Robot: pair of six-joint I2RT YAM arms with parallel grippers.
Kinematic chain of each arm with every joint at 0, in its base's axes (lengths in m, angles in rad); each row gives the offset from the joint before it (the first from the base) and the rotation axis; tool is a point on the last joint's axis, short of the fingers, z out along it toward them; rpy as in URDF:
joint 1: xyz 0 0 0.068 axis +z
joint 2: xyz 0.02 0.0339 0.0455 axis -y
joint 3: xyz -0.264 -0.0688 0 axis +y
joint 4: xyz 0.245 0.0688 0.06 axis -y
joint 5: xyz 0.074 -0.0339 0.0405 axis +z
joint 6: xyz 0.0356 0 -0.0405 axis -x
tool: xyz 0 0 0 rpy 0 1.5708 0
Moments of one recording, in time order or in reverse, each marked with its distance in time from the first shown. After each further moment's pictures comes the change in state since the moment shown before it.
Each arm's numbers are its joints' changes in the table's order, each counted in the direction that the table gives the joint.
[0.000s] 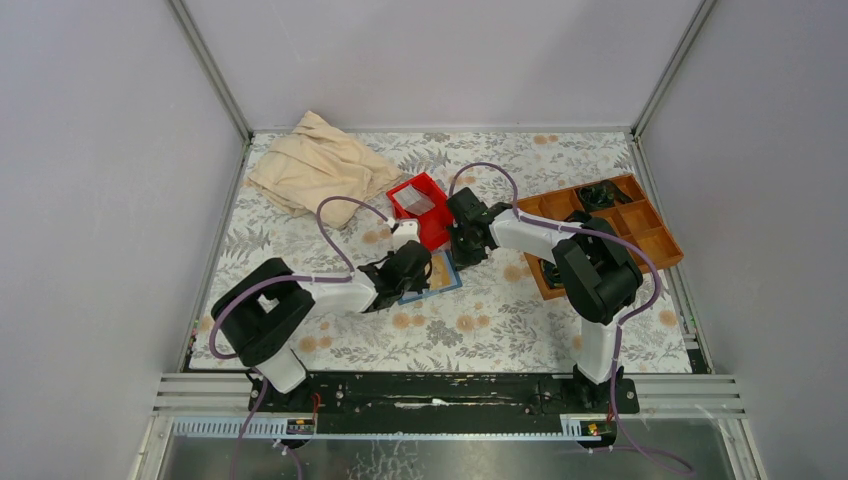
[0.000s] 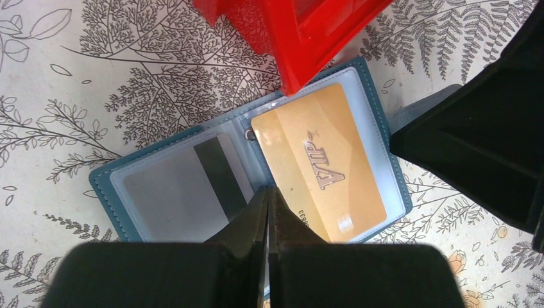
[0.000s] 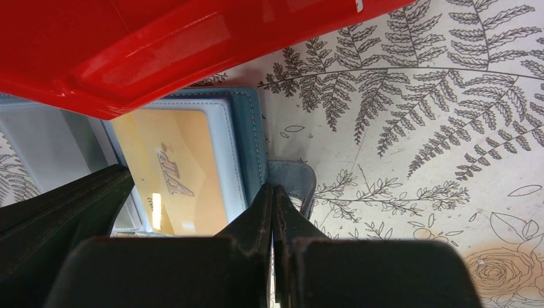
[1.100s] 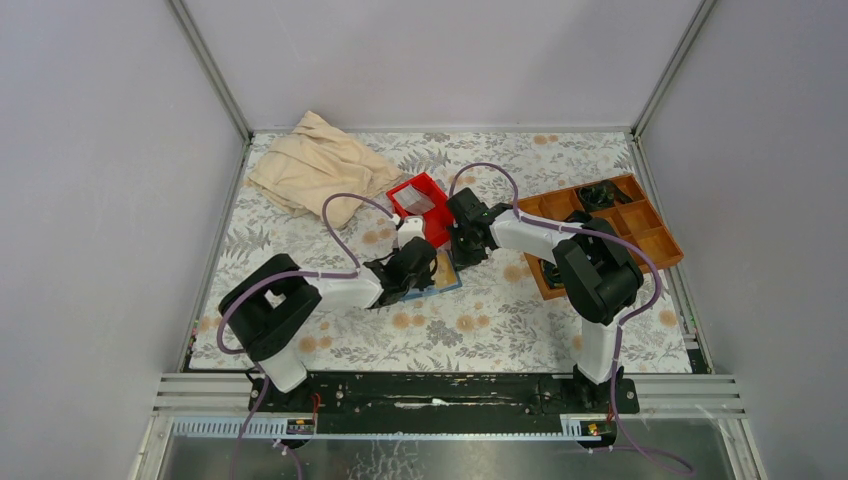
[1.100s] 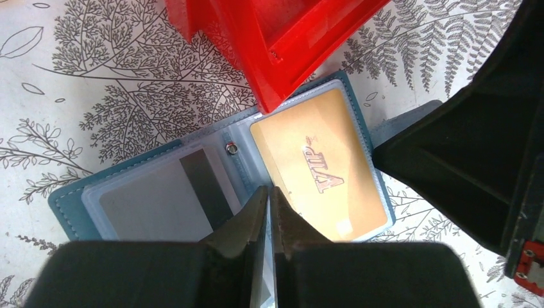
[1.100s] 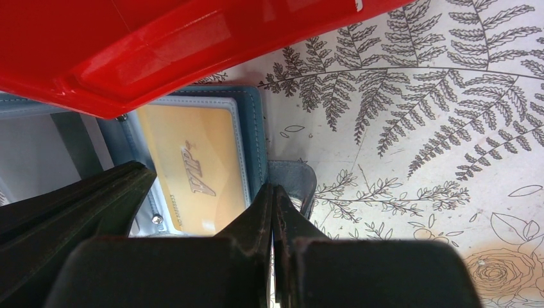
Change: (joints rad) left arm -0.003 -0.050 -0.051 0.008 -0.008 0.000; right arm 0.000 0.004 0.007 0.008 0.002 0.000
